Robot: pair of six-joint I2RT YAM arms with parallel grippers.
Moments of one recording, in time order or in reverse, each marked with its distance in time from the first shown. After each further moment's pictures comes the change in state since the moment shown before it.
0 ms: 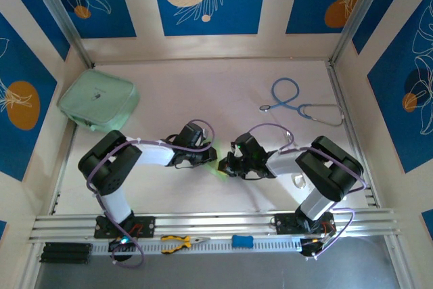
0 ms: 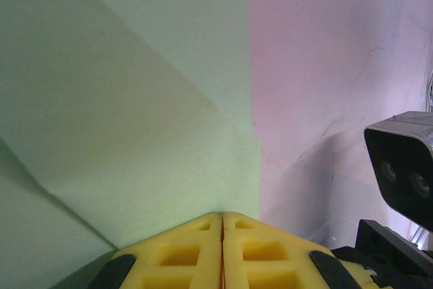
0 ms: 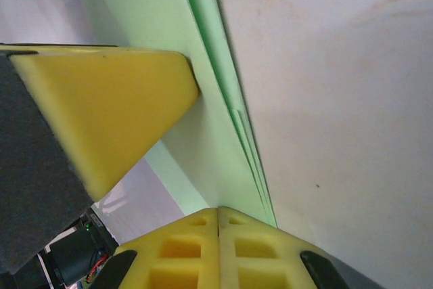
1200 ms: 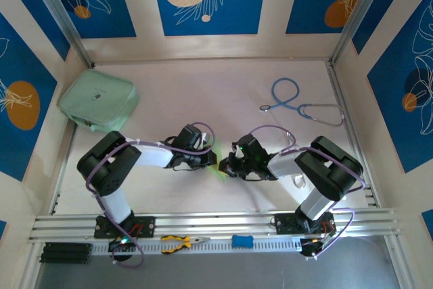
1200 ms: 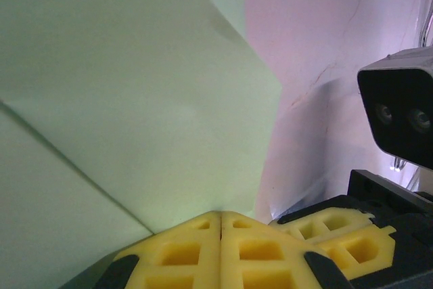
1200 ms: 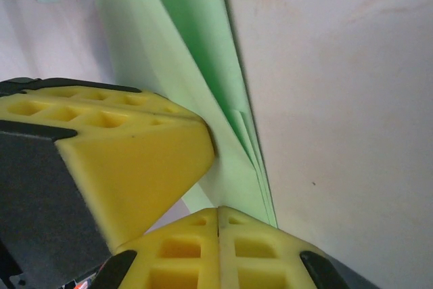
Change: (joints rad) left arm 0.006 -0.009 -0.033 0.011 0.105 0.049; right arm -0.014 0.006 -0.042 0.091 -0.014 0.023
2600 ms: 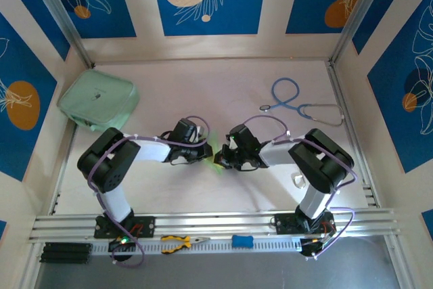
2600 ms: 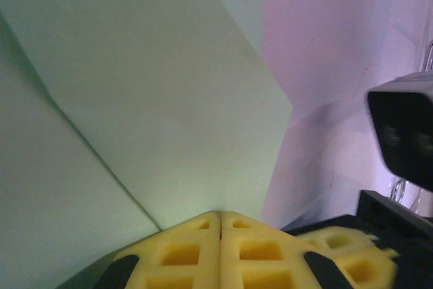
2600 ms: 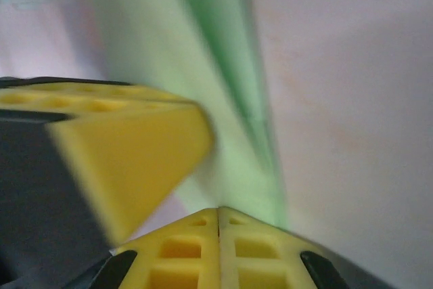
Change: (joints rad) left arm 0.069 0.023 0.033 -0.004 -0.007 0.000; right arm -0.021 0.096 0.195 -0.195 -0.002 -0.089
